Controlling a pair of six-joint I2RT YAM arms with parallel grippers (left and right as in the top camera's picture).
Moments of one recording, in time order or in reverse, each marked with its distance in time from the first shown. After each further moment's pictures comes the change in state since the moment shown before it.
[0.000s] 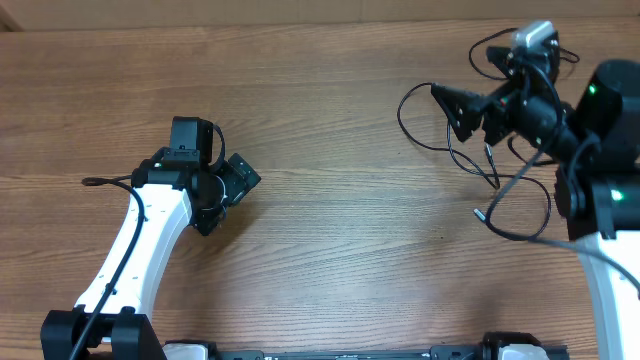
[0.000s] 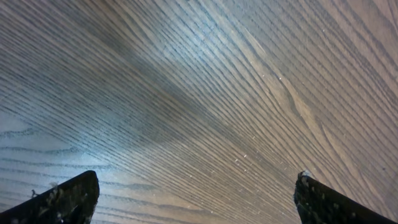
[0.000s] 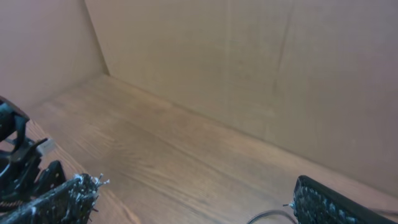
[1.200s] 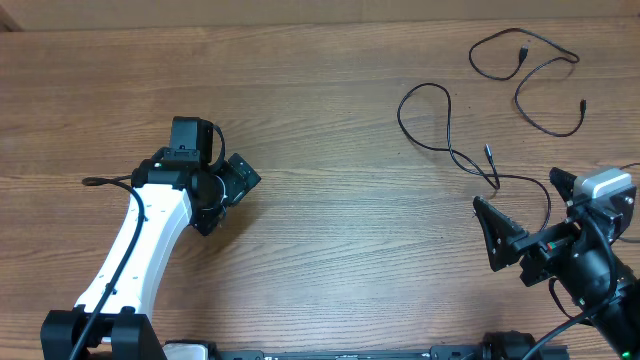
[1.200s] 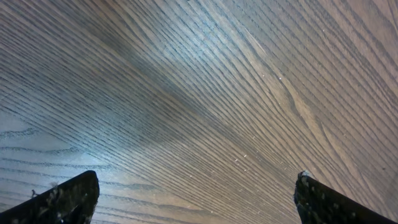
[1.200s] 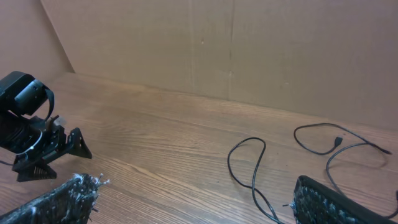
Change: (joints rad) left arm 0.000 0.000 0.000 0.000 0.000 0.000; right arm 0.000 -0.542 0.000 -0.543 0.253 0.071
